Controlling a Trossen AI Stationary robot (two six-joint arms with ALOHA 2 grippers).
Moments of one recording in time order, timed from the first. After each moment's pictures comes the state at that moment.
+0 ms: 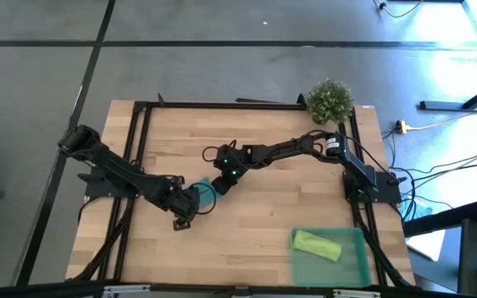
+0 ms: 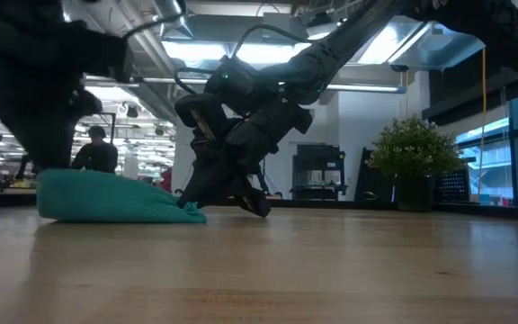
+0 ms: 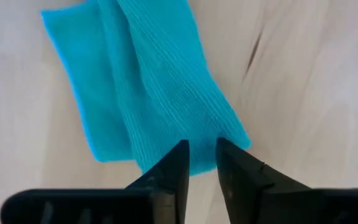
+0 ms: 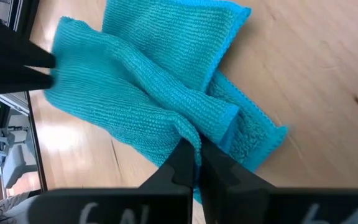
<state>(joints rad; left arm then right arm) -0.45 1.46 0.85 -0.75 -0.19 -0.68 -0.12 2.30 1.52 -0.14 -0.46 0.73</state>
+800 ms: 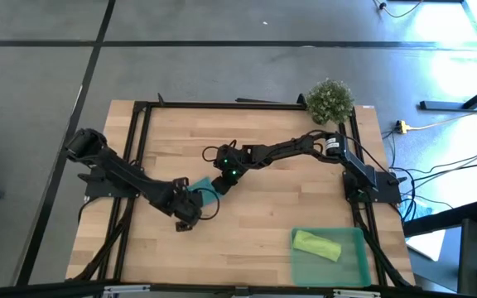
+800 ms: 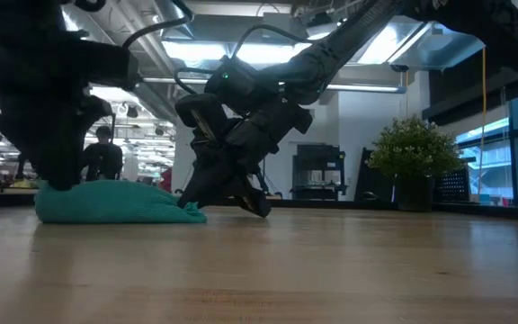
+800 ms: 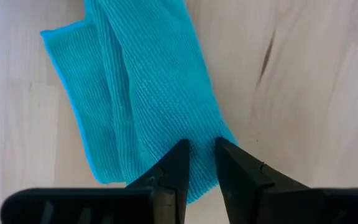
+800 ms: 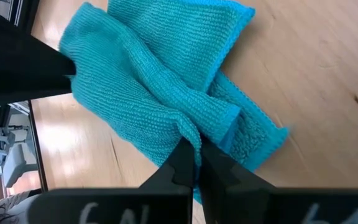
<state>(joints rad) -0.47 1.54 0.86 -0.72 -0.27 -0.62 -0.12 2.30 1.52 -0.14 -0.46 0.73</state>
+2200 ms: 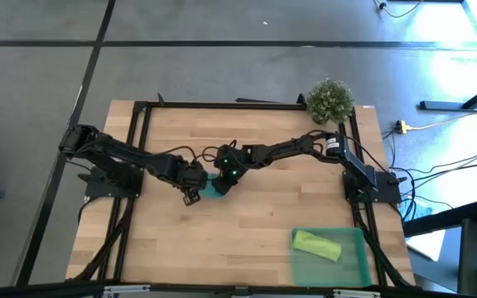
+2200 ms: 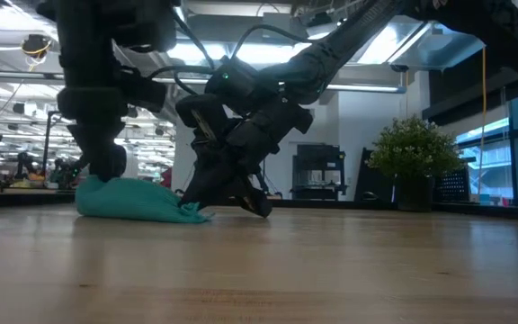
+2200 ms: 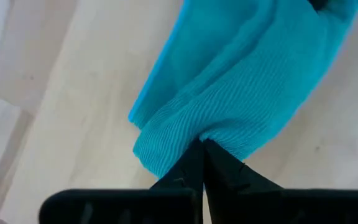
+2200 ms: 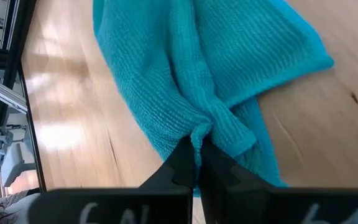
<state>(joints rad) -0.13 1.45 0.83 -0.80 -0.21 -0.62 -0.12 2.30 1.52 -0.15 -0.46 0.72</state>
